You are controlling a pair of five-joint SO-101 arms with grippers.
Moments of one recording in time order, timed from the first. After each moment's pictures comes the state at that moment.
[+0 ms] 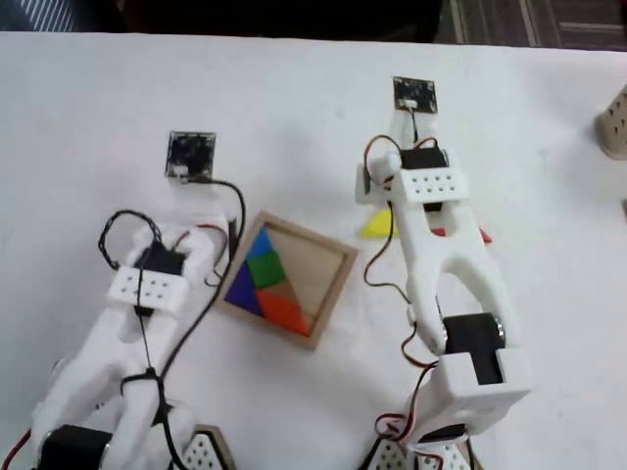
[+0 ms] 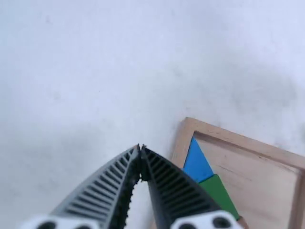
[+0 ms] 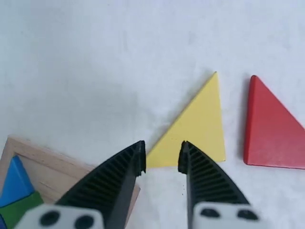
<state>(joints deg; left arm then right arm) 3.5 -27.1 57.3 28.4 7.1 -9.3 7.9 8.1 59.7 -11.2</state>
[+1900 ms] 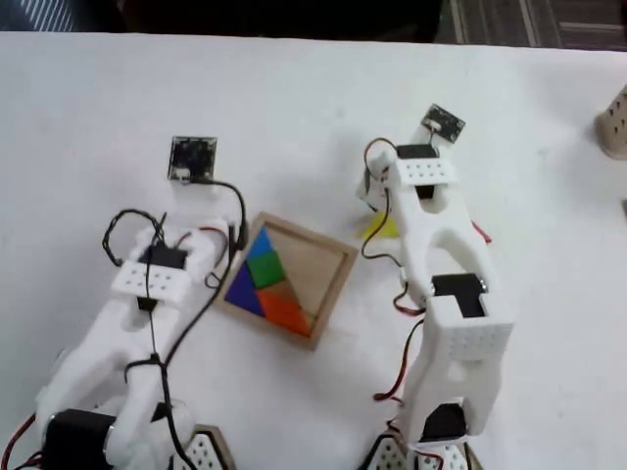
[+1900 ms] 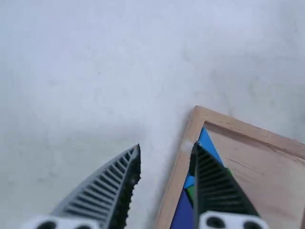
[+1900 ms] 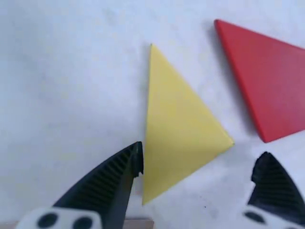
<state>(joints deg) 2.9 -22.5 57.2 28.1 7.1 -8.0 25.8 -2.4 61.6 -35.4</state>
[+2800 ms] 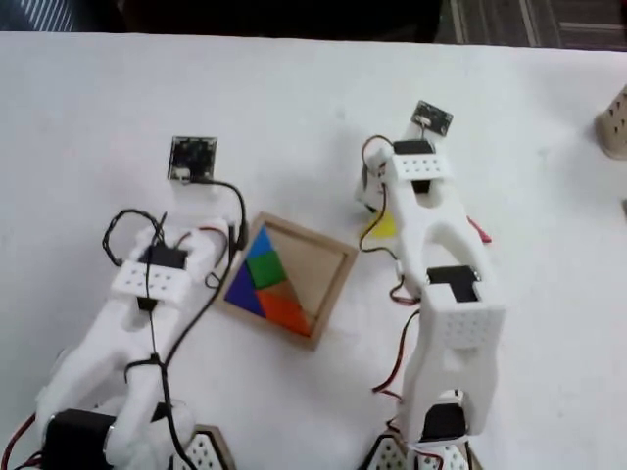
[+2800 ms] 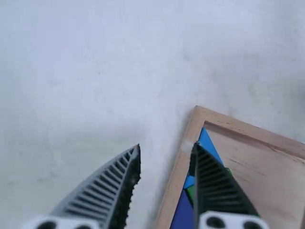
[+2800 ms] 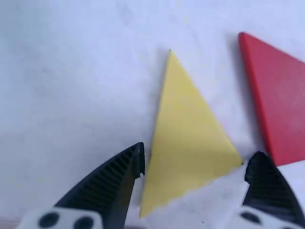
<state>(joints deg) 2.9 -22.5 57.2 28.1 7.1 -8.1 32.2 -9.6 65.1 -28.8</state>
